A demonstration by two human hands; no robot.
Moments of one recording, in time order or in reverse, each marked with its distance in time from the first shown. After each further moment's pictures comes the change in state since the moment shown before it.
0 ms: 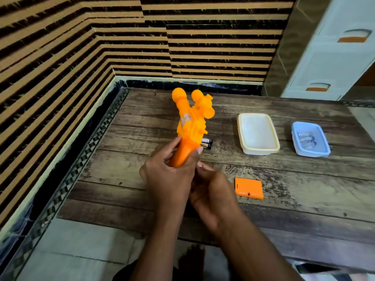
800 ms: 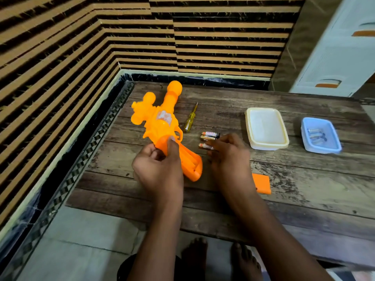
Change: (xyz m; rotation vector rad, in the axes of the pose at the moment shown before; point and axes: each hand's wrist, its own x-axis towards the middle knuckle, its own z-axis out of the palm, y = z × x) left_hand 0.010 -0.012 -0.007 -0.168 0.240 -0.247; right_hand 0.027 -0.032 -0.023 -1.641 0.209 -0.991
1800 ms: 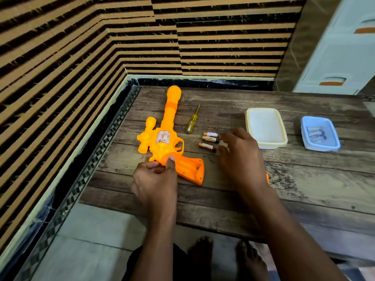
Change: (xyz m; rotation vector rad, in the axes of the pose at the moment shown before) left_hand -0.009 -0.007 -0.031 0.407 0.065 -0.113; right_hand 0.010 0.007 -0.027 -0.265 -0.062 0.023
